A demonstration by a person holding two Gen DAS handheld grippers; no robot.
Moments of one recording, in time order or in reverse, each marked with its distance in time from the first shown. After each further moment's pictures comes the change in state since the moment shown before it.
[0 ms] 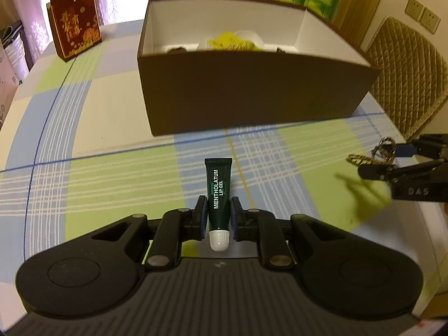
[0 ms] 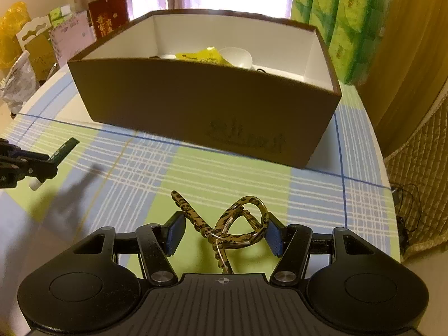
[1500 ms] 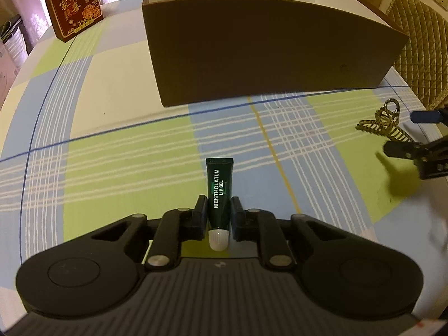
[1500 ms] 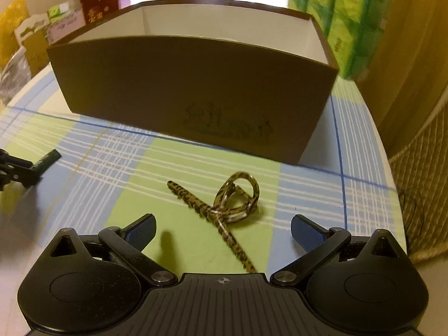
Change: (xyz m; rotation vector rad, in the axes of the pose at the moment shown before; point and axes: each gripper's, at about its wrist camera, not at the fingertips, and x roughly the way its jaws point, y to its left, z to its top) left arm 0.038 0.013 -0.013 0.034 0.096 0.054; right arm 0.041 -0.025 -0.014 -0.040 -0.033 -0.012
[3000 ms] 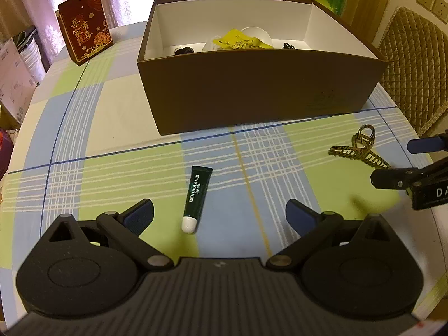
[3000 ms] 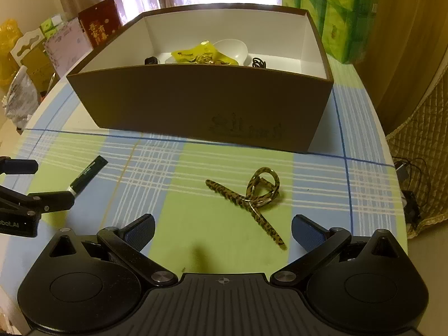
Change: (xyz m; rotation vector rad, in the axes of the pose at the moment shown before) left arm -0.046 -0.034 0.013 -0.016 -0.061 0.049; right arm -0.048 0.015 0.021 0.147 0.092 0.065
